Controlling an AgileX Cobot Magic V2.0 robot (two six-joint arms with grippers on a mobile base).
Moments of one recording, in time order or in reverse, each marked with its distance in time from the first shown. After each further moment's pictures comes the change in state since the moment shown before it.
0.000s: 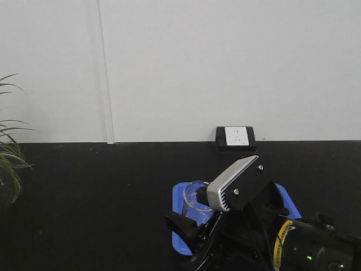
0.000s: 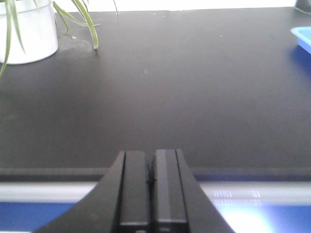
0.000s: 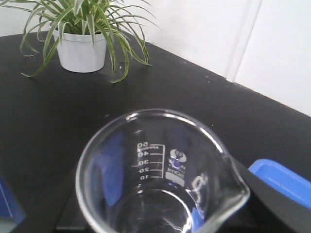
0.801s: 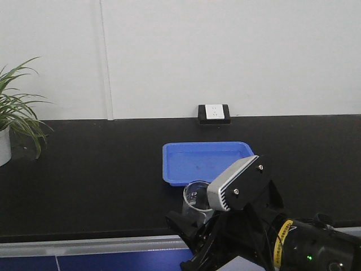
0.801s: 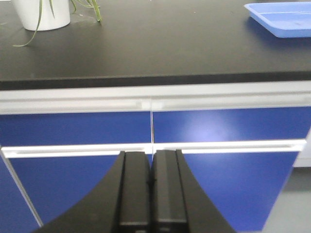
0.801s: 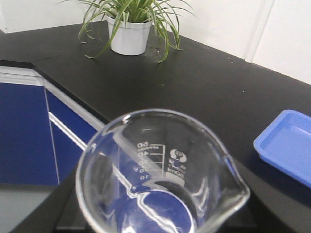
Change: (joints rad) left arm 0.000 0.000 0.000 0.000 0.000 0.000; right arm 0.000 0.000 0.000 0.000 -0.001 0.000
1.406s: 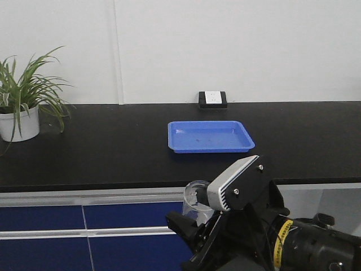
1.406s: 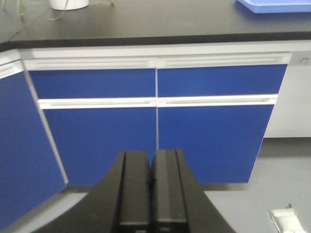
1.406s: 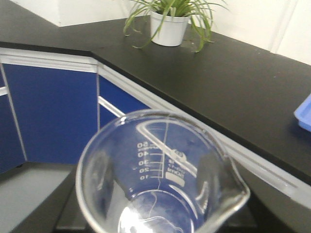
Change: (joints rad) left arm 0.000 0.000 0.000 0.000 0.000 0.000; right arm 0.000 0.000 0.000 0.000 0.000 0.000
